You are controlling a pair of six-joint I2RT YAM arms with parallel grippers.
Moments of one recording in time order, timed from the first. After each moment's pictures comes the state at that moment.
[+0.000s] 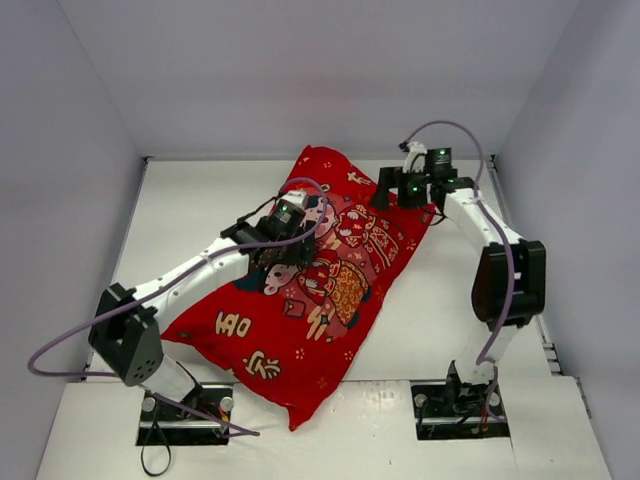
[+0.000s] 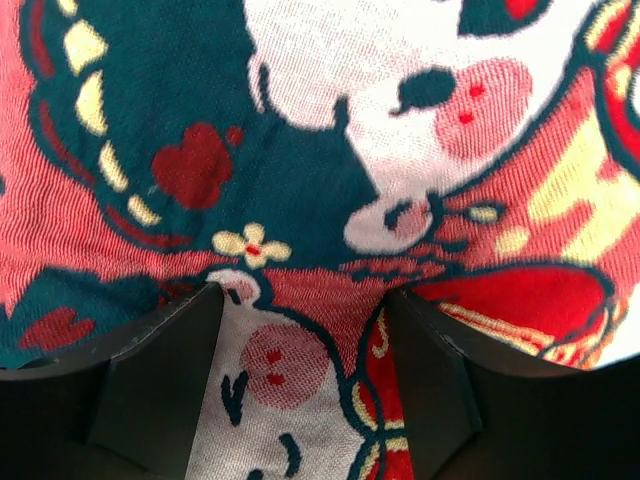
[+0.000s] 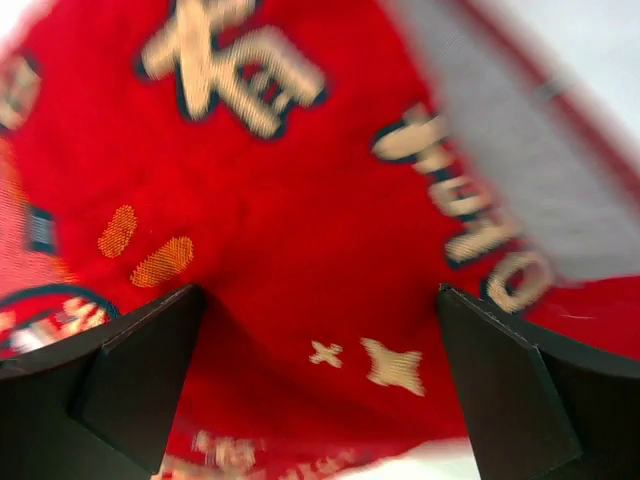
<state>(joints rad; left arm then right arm) -0.71 1.50 1.23 -0.61 -0.18 -0.50 0.11 1.76 1.43 -0.37 -0.47 0.07</state>
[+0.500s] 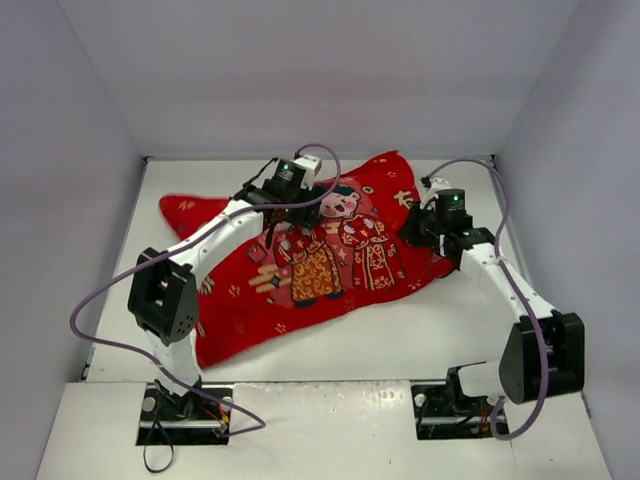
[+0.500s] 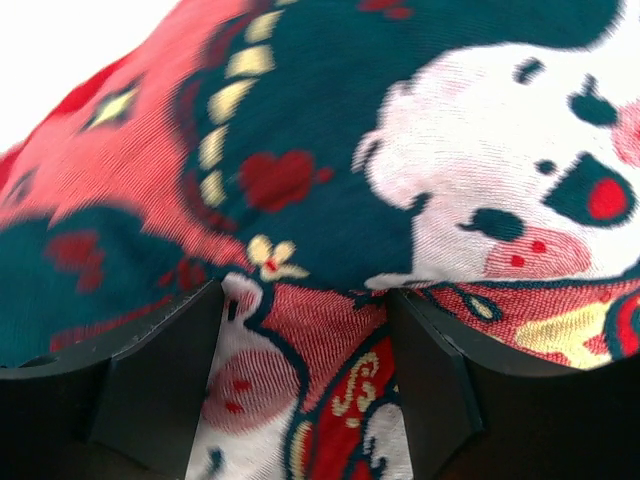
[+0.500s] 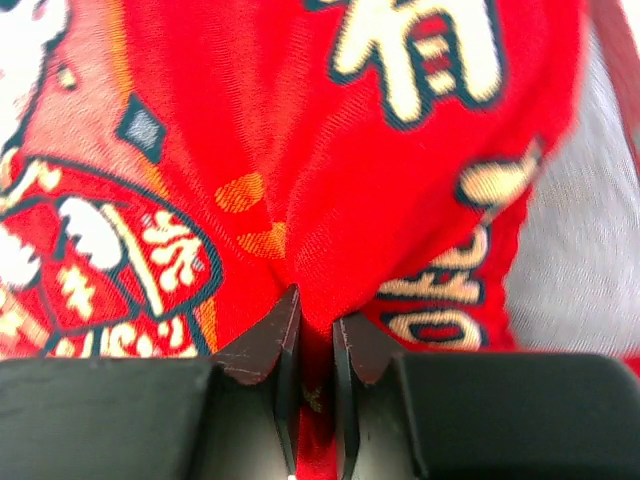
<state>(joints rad) -0.57 1.81 1.58 -0.56 -0.07 -0.17 0.17 1.40 0.97 -0.27 -0.23 0.24</state>
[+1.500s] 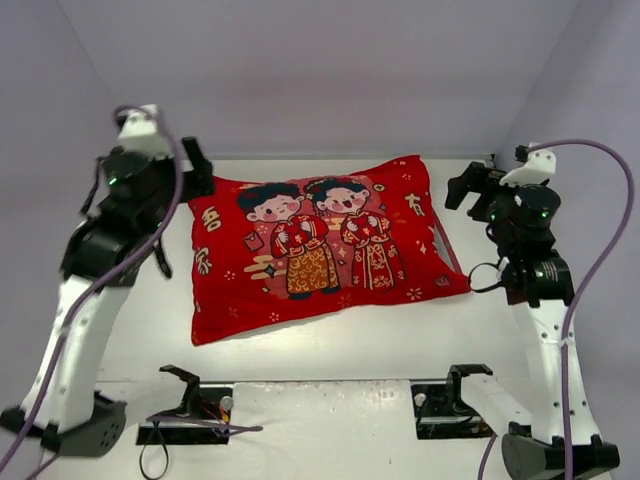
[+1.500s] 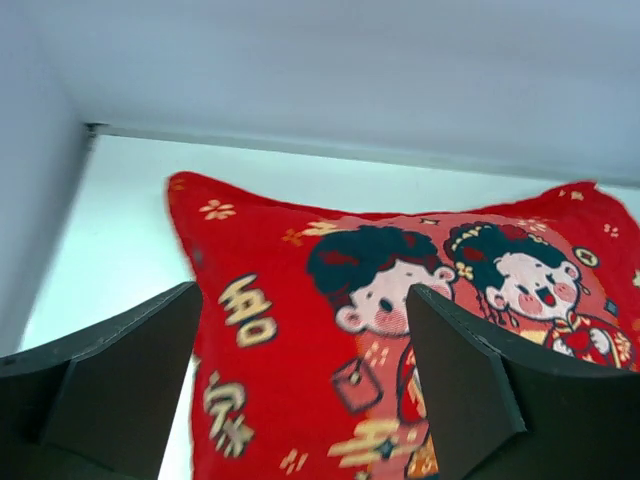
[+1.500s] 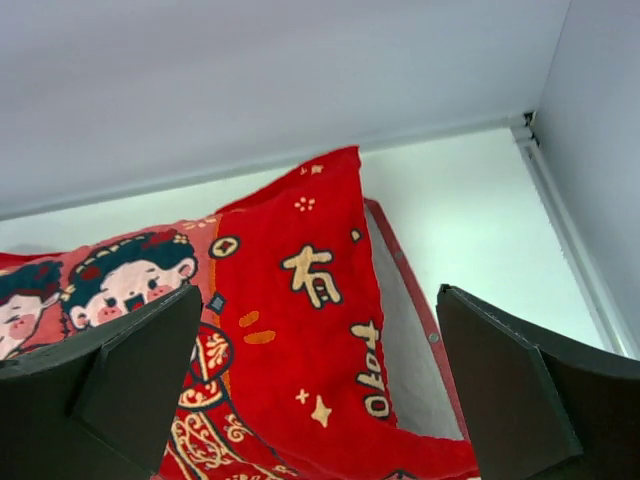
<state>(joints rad) -0.36 1.15 1.65 -0.72 -0.29 -0.23 0.03 0.94 1.17 -0.41 0.02 0.23</state>
